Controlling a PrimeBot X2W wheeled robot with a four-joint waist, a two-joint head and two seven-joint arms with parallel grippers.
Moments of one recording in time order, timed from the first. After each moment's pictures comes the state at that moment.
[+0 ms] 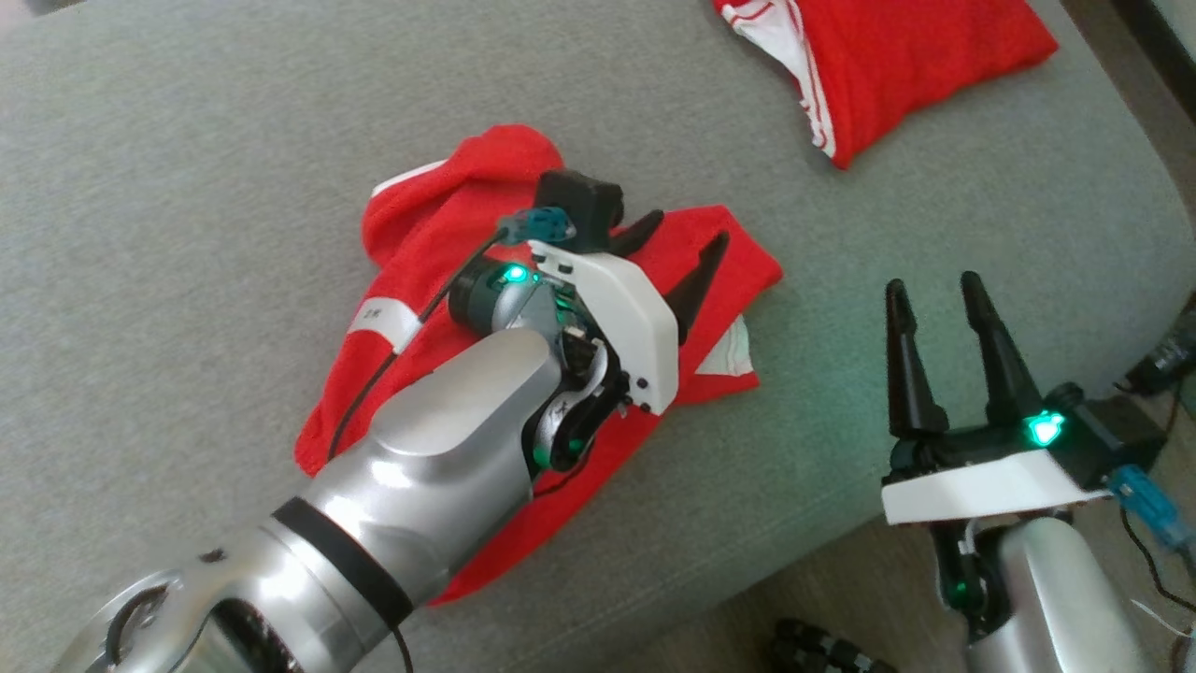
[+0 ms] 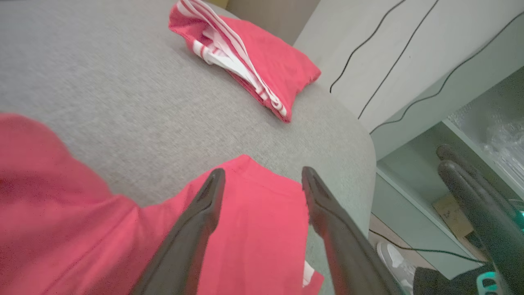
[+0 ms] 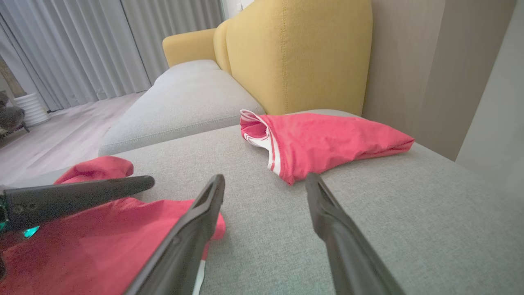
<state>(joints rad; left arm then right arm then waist) -0.87 0.06 -1.13 0.59 -0.99 0.14 -0.05 -0.13 -0.04 0.10 0.16 0.23 0.13 -0.25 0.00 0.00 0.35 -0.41</state>
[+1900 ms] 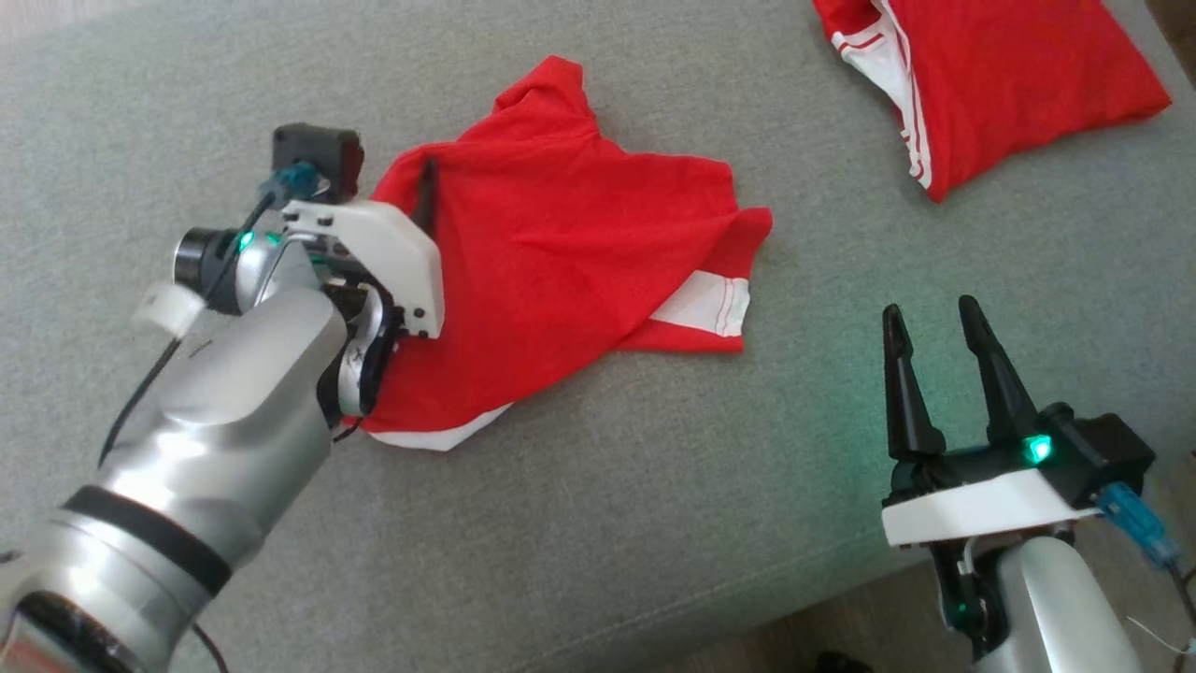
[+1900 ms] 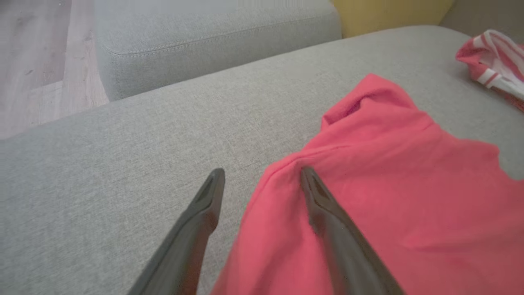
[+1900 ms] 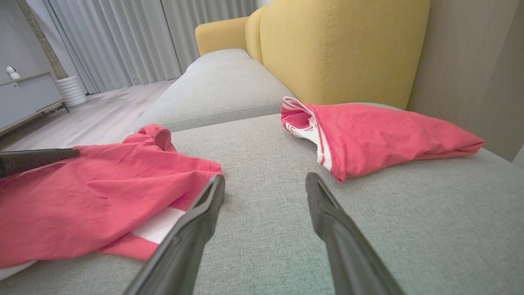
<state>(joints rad) -0.90 0.33 -1.07 0.64 -0.93 0.35 -0.11 -0.10 -0.04 0.09 0.17 0.18 0.13 -0.25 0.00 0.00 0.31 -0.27</state>
